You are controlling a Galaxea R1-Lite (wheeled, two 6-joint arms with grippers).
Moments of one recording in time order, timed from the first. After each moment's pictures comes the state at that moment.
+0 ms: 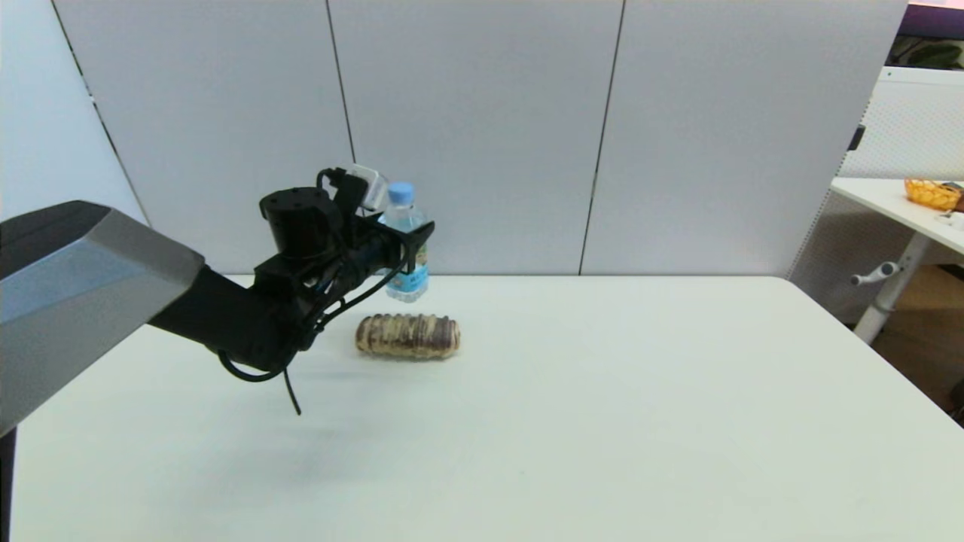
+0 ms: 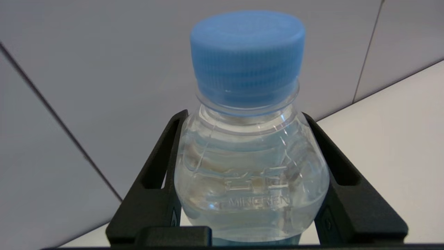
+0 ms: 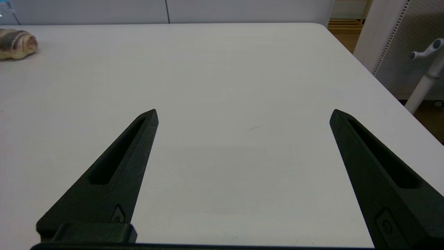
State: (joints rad) left arm -0.37 2.12 -1.14 -1.02 -0.13 0.14; right arm 0.00 0.00 0.00 0.00 -0.01 0.00
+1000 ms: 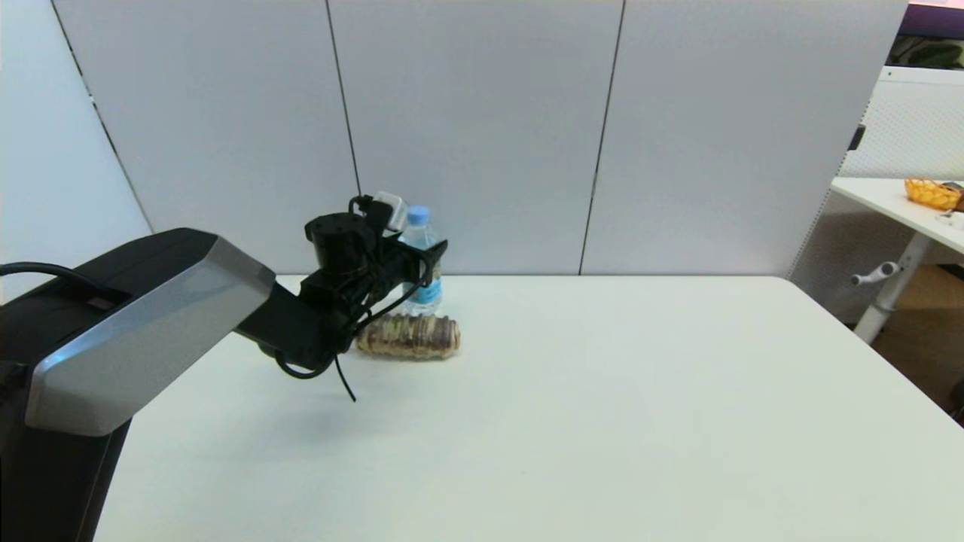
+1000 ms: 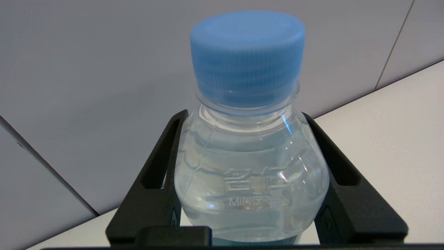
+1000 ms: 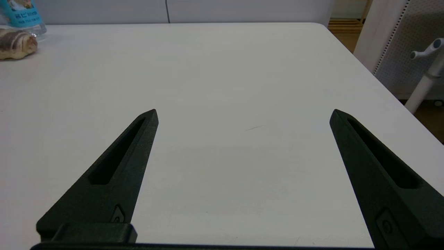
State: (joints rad) left arm -0.37 2.31 -1.29 -1.03 -0.12 0.10; right arm 0.00 0.00 0.00 0.00 -0.01 0.00
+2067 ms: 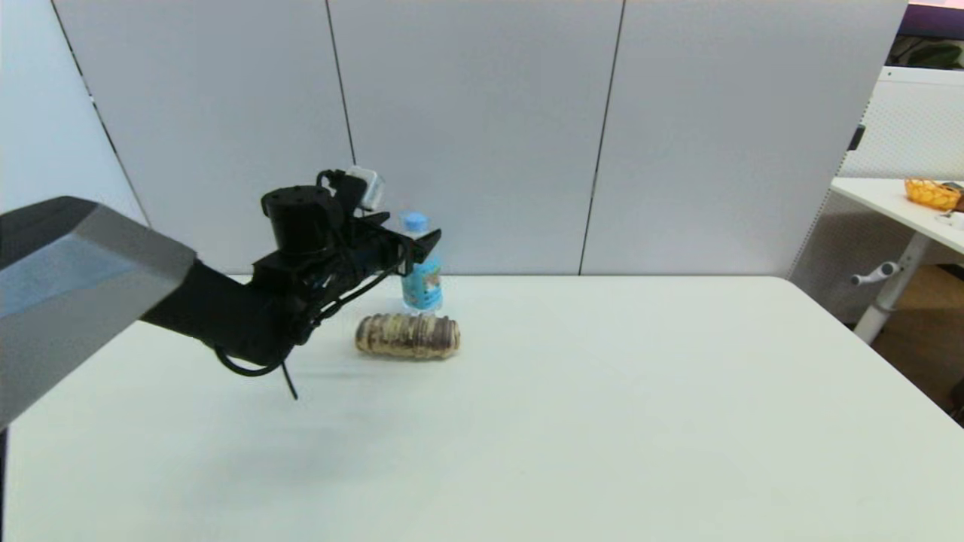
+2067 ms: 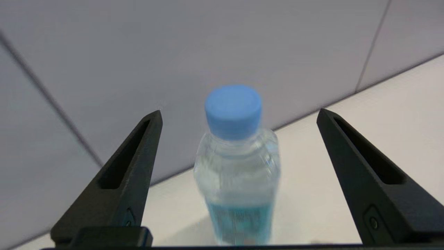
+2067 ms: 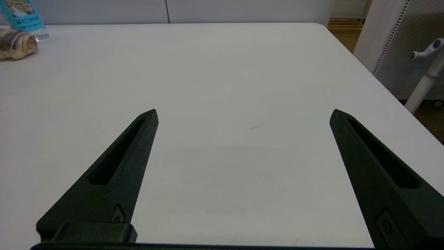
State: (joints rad) left arm -0.36 2.08 -1.13 -0.92 -0.13 0.12; right arm 0.00 0.00 0.00 0.00 -0.01 0.00
